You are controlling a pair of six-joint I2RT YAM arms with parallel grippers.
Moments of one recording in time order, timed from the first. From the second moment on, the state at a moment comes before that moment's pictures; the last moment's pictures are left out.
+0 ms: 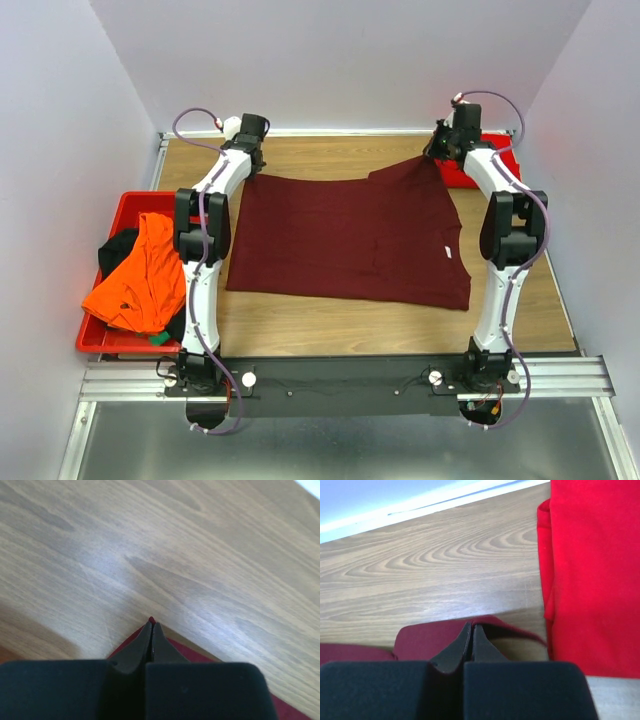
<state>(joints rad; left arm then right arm) -0.16 2.33 1.98 -0.54 -0.42 -0.64 0.03 2.21 1.84 -0.24 -0.15 0.30</state>
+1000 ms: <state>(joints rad) -0.13 2.07 1.62 -0.44 -0.29 -0.65 0.03 1.75 1.26 -0.23 -0.07 0.45</state>
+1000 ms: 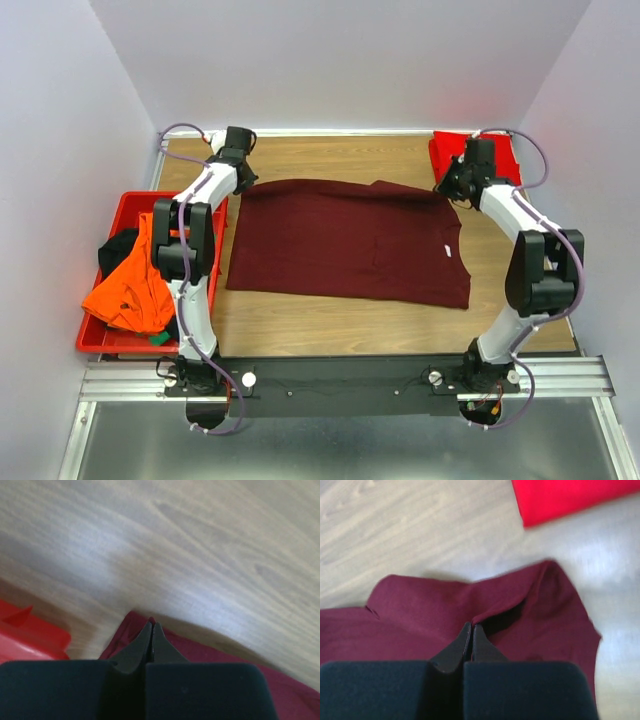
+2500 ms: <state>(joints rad) -0.11 1.82 1.29 -0.40 -0.28 -0.66 0.03 1.33 0.87 -0.29 -0.07 0.50</state>
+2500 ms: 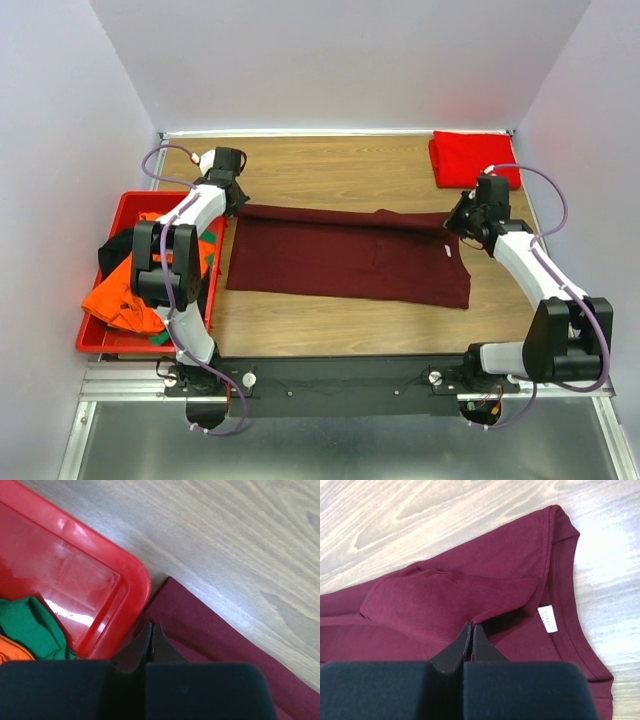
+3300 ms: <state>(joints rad) -0.11 1.78 1.18 -0.38 -0.26 -0.65 0.03 1.26 0.76 -0.31 -0.07 0.51</state>
